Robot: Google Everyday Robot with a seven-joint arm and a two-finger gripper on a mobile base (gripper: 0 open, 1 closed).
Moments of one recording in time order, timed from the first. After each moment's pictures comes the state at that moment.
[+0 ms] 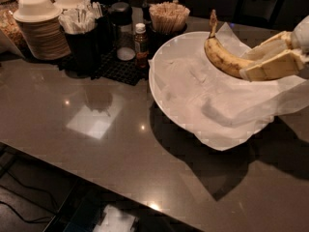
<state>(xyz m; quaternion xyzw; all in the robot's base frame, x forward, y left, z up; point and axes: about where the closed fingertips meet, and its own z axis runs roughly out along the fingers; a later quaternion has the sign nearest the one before) 0.487 -0.188 0.977 -0.52 0.74 0.26 0.35</state>
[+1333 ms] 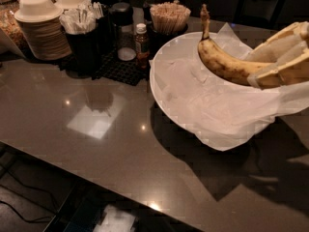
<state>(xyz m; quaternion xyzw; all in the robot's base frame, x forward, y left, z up) 0.421 -0.173 1.014 -0.60 0.68 0.25 0.33</state>
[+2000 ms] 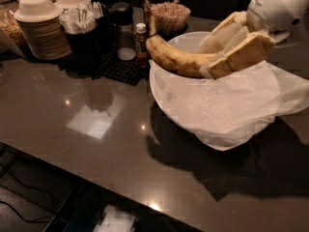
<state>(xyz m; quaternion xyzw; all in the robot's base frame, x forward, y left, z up) 0.430 -0.089 1.024 -0.66 0.61 0.33 0.28</state>
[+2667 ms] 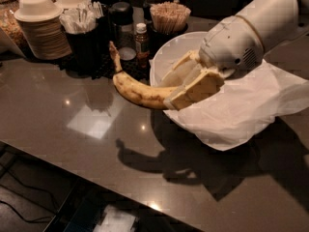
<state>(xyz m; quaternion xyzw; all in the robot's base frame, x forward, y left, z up) 0.417 -0.031 0.968 -0.67 0.57 0.40 0.24</state>
